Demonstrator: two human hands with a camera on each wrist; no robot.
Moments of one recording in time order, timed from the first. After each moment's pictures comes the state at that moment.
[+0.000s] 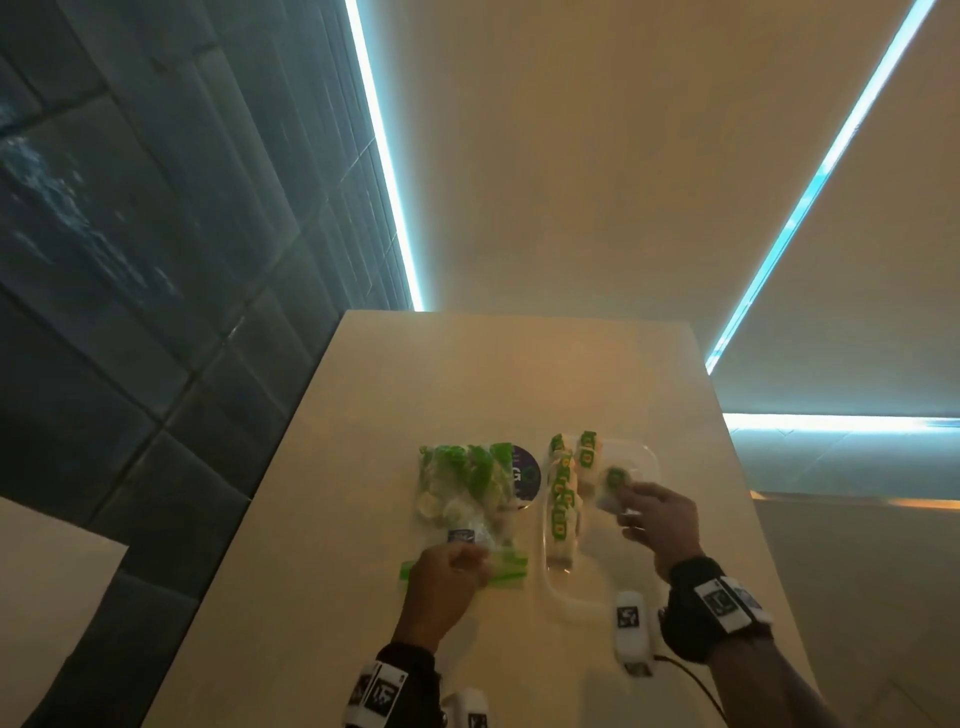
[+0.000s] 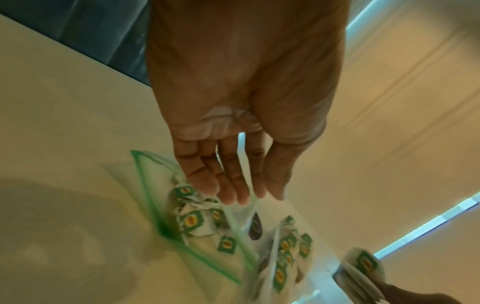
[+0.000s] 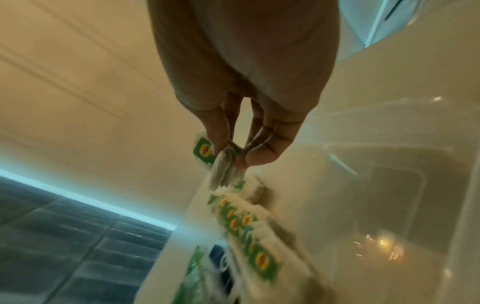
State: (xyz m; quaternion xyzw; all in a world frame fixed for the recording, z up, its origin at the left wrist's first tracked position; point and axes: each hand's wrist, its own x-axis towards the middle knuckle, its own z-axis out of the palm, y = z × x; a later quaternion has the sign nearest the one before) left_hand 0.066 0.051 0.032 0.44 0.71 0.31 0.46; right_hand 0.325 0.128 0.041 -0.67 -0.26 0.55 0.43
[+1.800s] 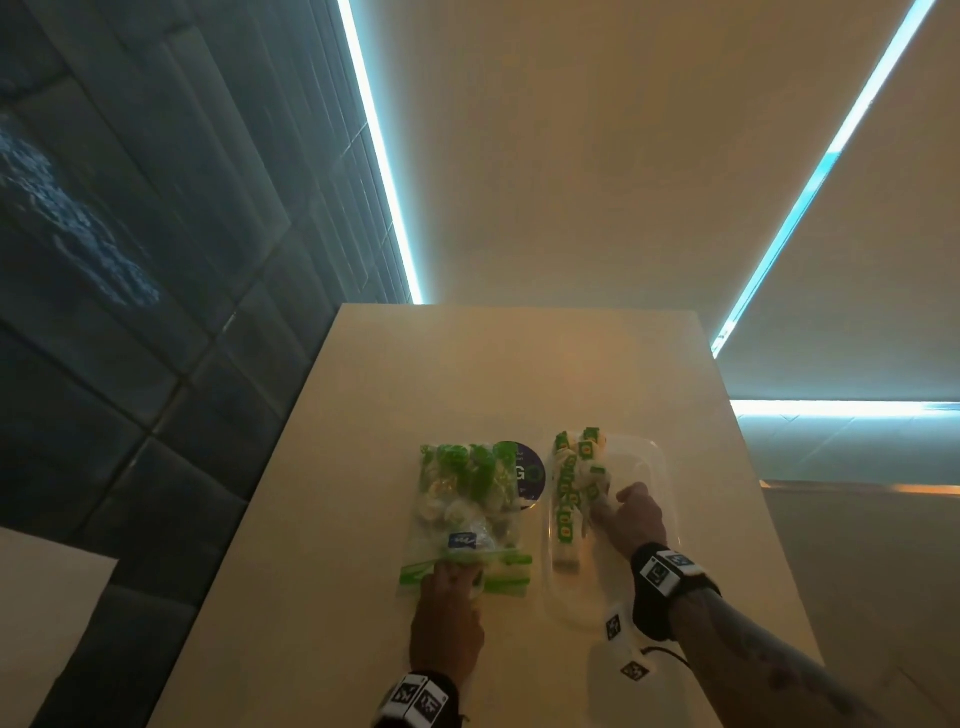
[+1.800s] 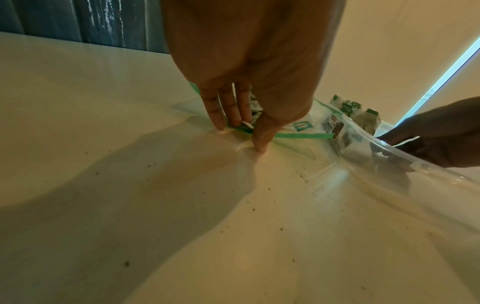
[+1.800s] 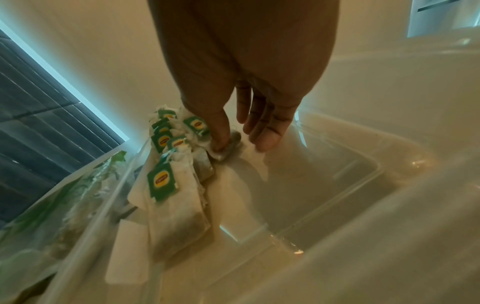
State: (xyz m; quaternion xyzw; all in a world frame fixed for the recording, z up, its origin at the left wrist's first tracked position) left_hand 0.067 0.029 -0.025 0.62 0.74 0.08 0.23; right_hand 0.307 0.164 -0.040 -0.79 -0.44 0.39 0.18
